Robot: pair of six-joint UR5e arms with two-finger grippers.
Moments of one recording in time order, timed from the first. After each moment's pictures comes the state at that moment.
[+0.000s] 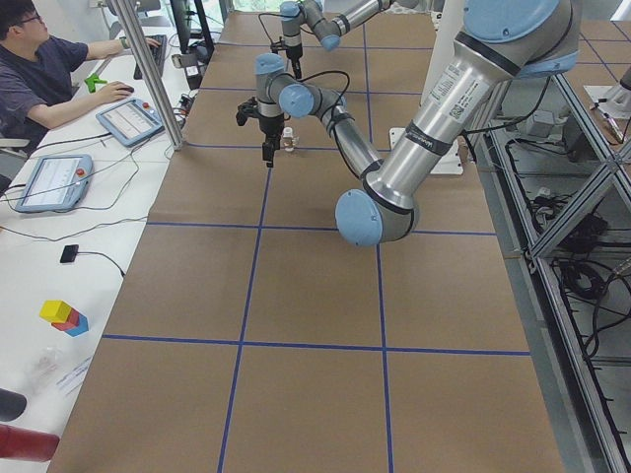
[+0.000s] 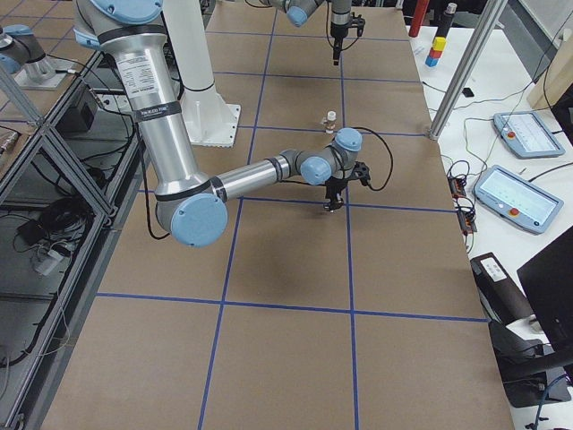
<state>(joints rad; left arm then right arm) -0.85 -2.21 -1.74 -1.33 -2.04 -0.76 0.91 -1.27 1.55 -1.36 2.20 0.57</state>
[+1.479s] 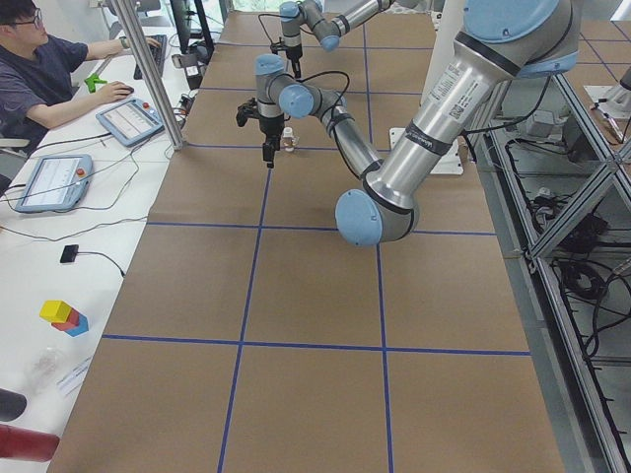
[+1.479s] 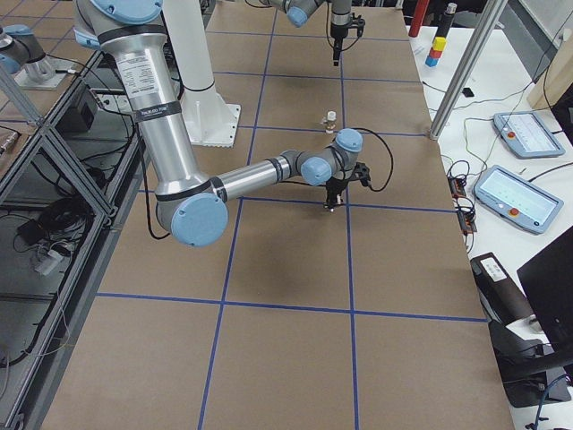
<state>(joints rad) -0.85 -2.21 -1.74 -1.33 -2.04 -0.77 0.92 -1.26 1.55 -1.36 2.20 0.57</state>
